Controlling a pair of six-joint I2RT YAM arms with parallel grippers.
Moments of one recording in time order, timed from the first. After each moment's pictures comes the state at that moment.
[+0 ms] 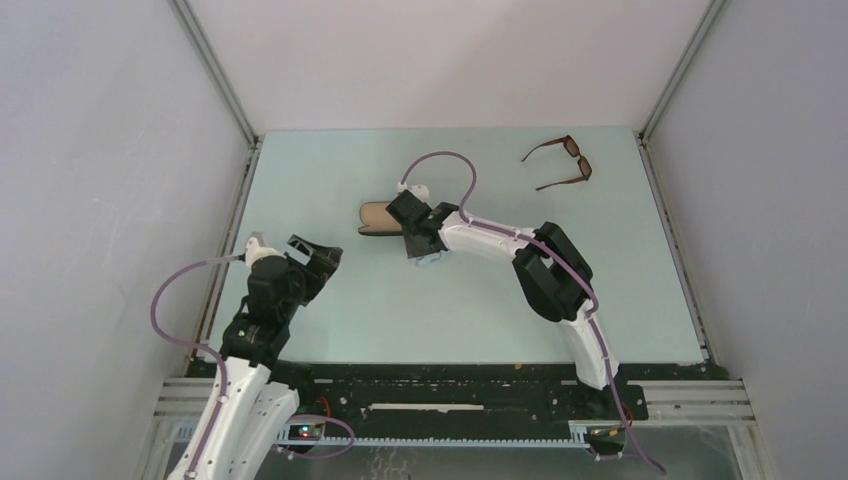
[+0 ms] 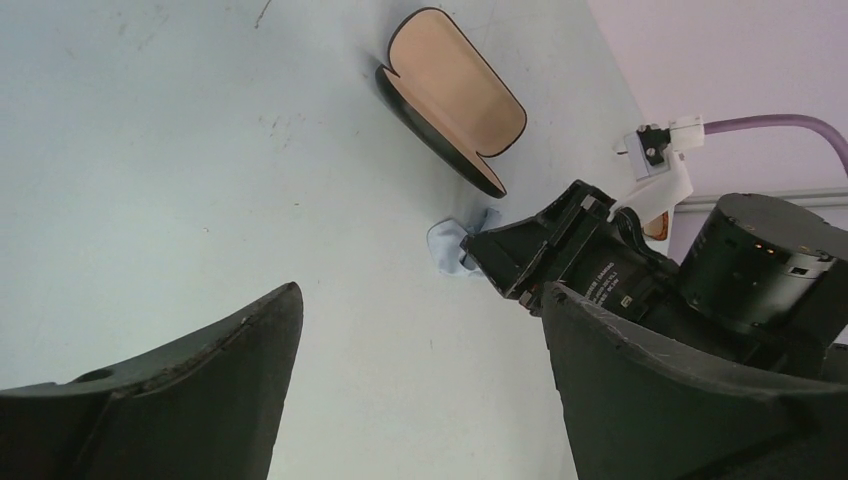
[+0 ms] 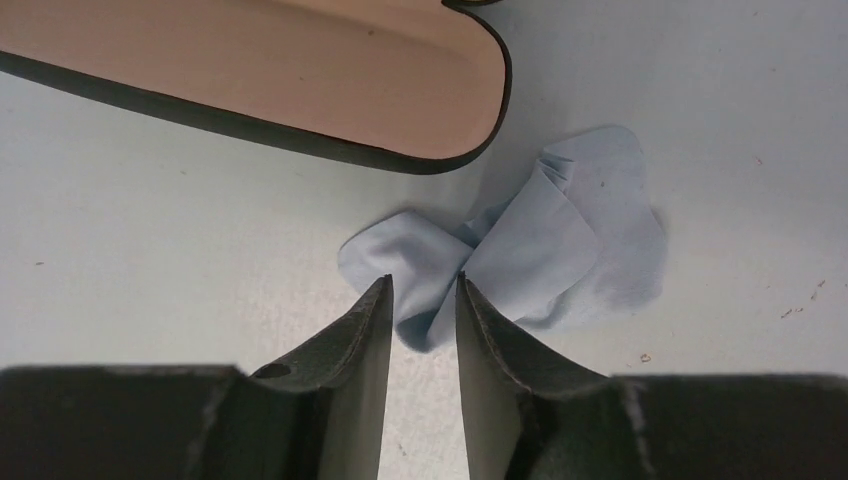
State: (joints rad) left arm -0.19 0.51 0.52 -0.48 -0.11 -0.98; right arm 0.86 2.18 1.72 -0.57 0.28 0.53
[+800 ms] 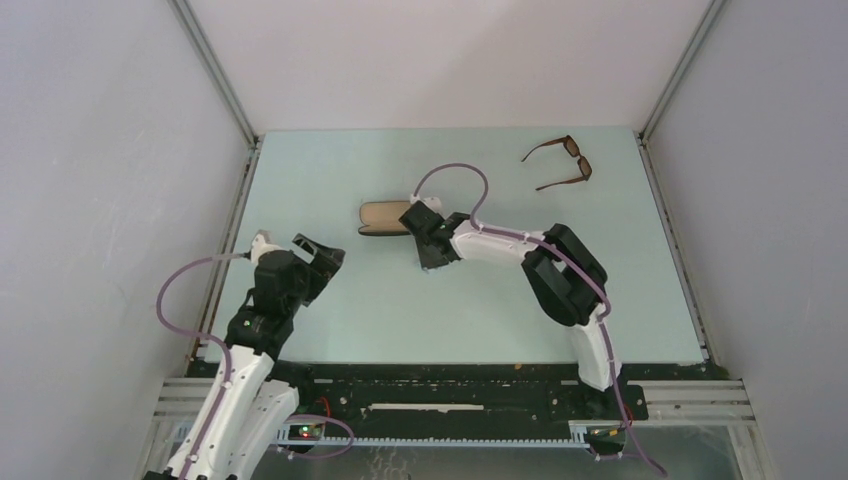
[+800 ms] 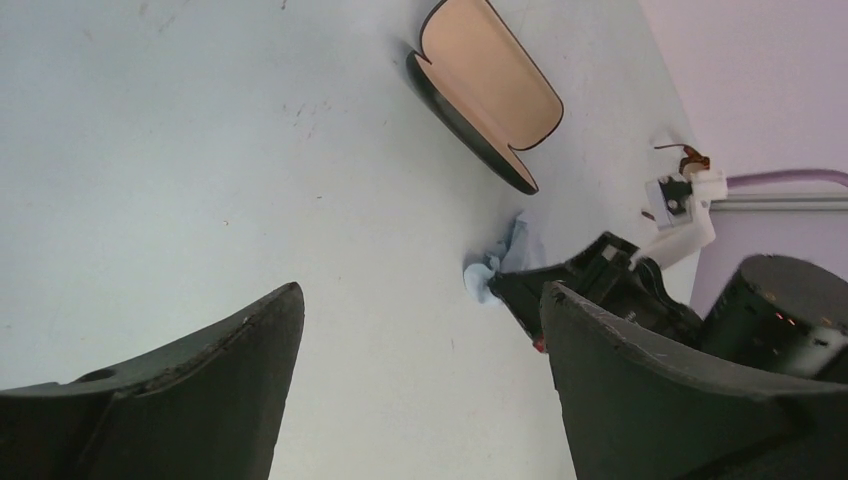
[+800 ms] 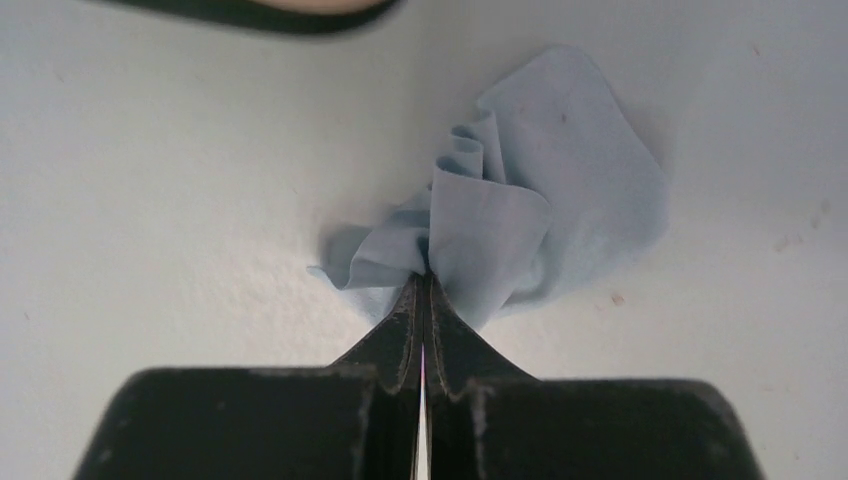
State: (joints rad) left arm -0.18 0.58 0.52 -0.47 -0.11 -0.97; right arm 0.85 2.12 1.56 -0.52 0.25 0.54
